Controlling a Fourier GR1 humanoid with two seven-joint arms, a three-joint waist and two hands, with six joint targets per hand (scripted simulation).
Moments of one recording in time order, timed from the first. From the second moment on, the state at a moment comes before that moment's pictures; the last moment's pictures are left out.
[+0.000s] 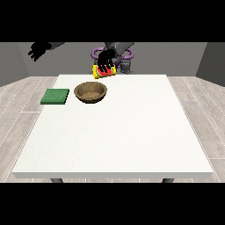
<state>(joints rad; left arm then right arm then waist) -1.02 0.00 -0.62 -0.52 -1.26 0.29 0.58 -0.25 -0.39 -0.38 -1.13 -0.38 0.37 -0.03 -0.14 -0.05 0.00</state>
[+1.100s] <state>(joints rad) -0.87 0.10 -0.33 -0.95 -0.90 0.28 0.42 -0.24 -0.37 -0.39 -1.10 -0.34 0.27 -0.02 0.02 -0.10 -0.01</state>
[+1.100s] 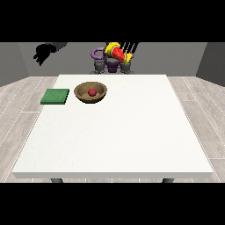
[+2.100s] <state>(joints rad) -0.84 0.38 0.36 -1.16 0.08 -0.26 0.18 -0.26 -0.20 -0.39 -0.96 -0.29 0.12 -0.22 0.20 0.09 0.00</state>
